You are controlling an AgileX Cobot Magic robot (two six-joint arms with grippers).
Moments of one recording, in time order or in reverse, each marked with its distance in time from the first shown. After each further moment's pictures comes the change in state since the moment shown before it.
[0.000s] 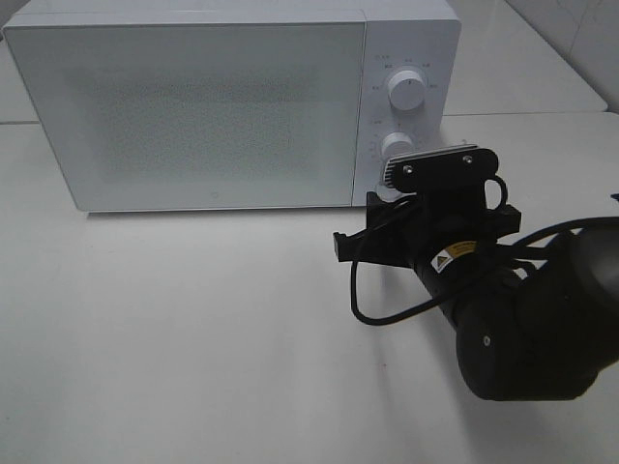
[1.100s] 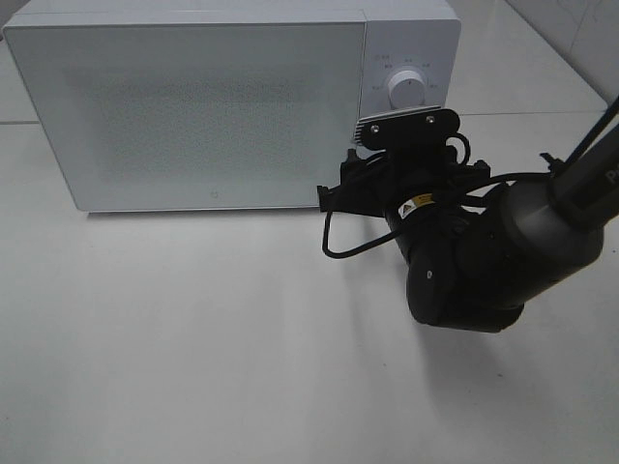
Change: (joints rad) left arm 0.000 0.000 0.000 0.000 0.000 0.000; right arm -0.090 0.121 -0.226 -0.022 -0.005 -0.107
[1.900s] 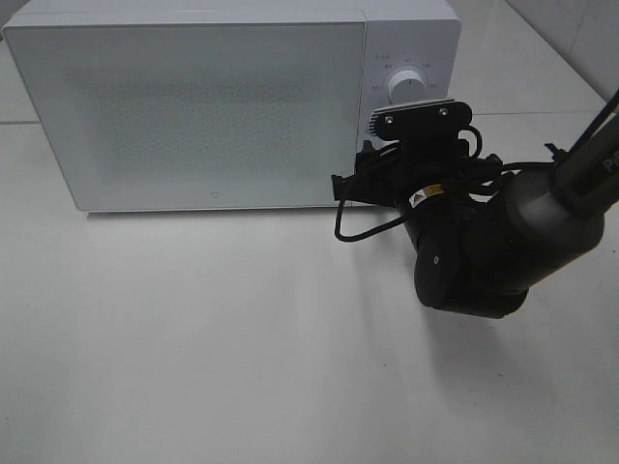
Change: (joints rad) left arm 0.000 0.000 0.000 0.003 0.000 0.000; right arm -0.056 0.014 -0.022 -0.014 -0.002 0.000
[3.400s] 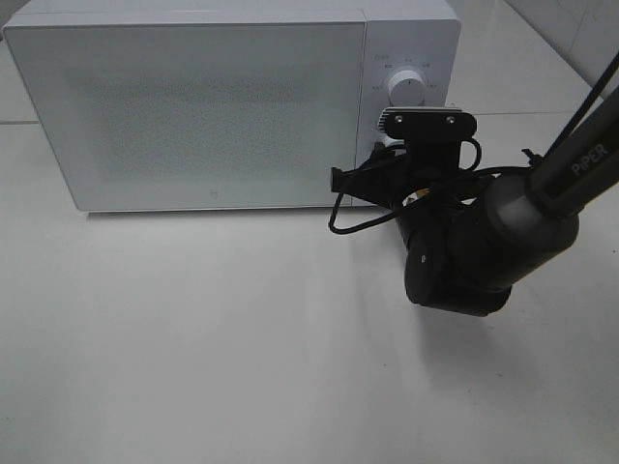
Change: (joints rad) left arm 0.000 0.000 0.000 0.001 0.000 0.000; right arm -0.011 0.059 -0.052 0.019 0.003 0.183
